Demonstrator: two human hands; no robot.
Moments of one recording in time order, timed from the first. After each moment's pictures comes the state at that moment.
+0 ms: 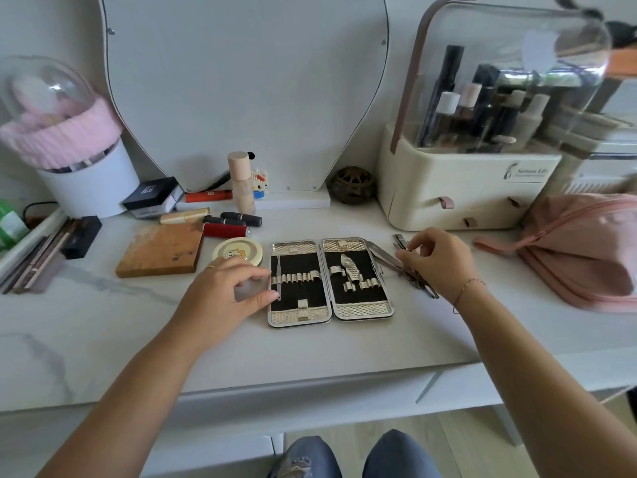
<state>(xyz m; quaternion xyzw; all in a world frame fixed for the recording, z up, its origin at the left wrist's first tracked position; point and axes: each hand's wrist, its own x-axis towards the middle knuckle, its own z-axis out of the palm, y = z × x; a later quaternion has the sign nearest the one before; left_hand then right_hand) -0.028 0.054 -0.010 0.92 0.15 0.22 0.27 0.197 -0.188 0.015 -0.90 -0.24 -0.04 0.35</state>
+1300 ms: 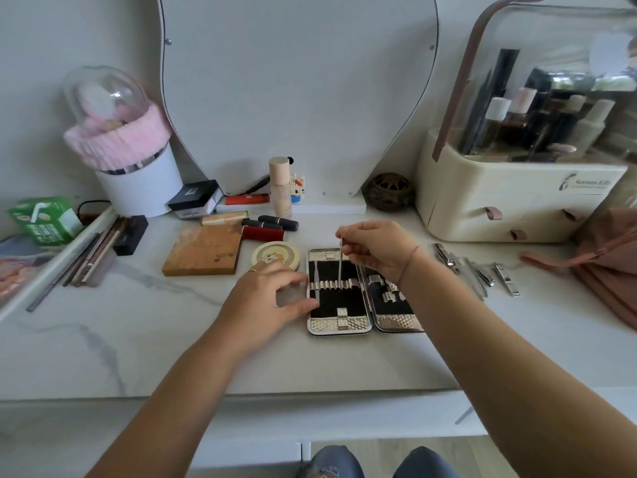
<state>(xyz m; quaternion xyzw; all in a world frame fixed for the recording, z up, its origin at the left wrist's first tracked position) -0.028 0.053 -0.008 0.93 0.14 0.22 0.27 0.146 -0.064 0.043 -0.66 -0.20 0.35 0.63</state>
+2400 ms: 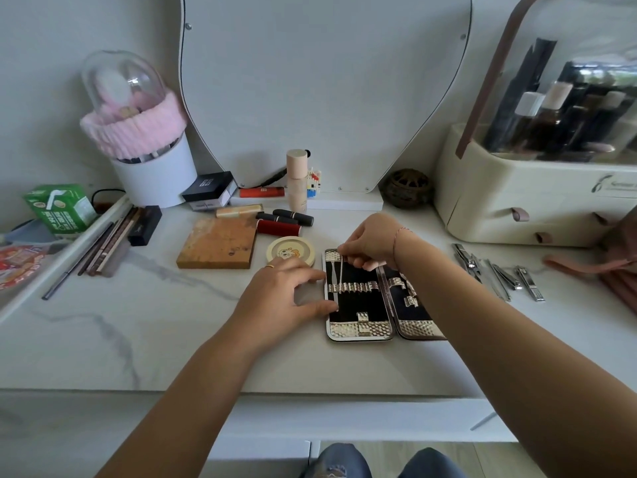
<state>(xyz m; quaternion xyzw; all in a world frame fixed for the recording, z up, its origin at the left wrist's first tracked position) -0.027 0.052 -0.004 0.93 0.14 0.20 0.26 0.150 -0.029 0.046 -0.84 -0.28 0.32 0.34</state>
